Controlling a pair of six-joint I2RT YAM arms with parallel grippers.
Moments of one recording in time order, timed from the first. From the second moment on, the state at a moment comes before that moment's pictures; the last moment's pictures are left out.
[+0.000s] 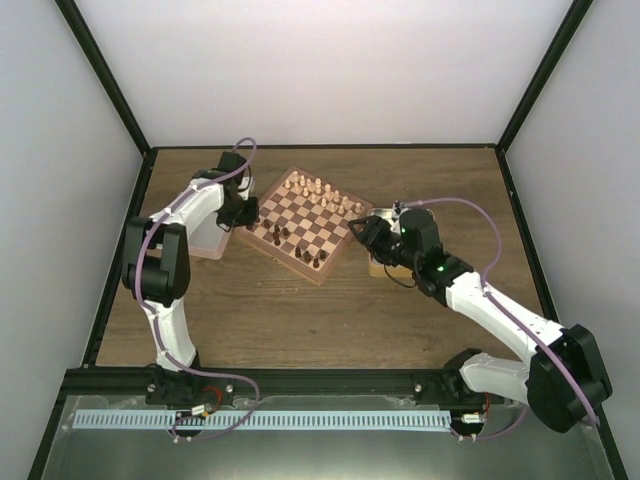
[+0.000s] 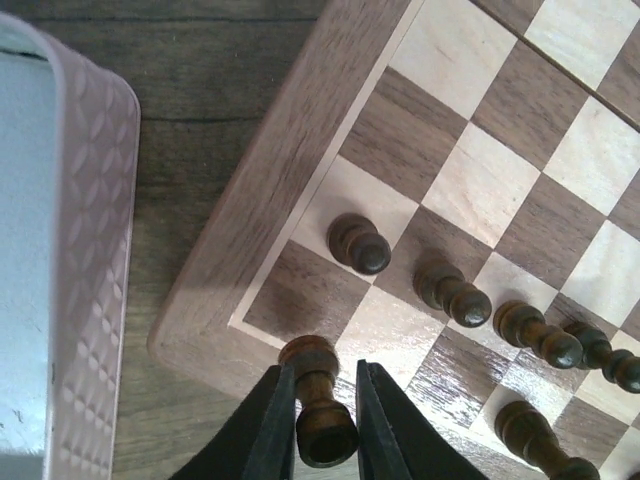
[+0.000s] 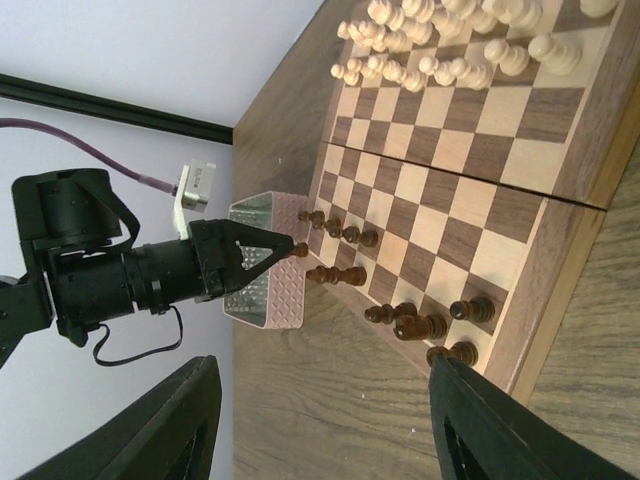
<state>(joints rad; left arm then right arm) -0.21 1.94 1.49 -0.82 0.09 -0.21 0.54 1.15 0.71 0.03 -0.22 1.12</state>
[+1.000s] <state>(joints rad) -0.19 2.01 1.54 -0.84 0.10 -0.16 0.54 1.11 0.70 -0.02 -0.17 1.09</state>
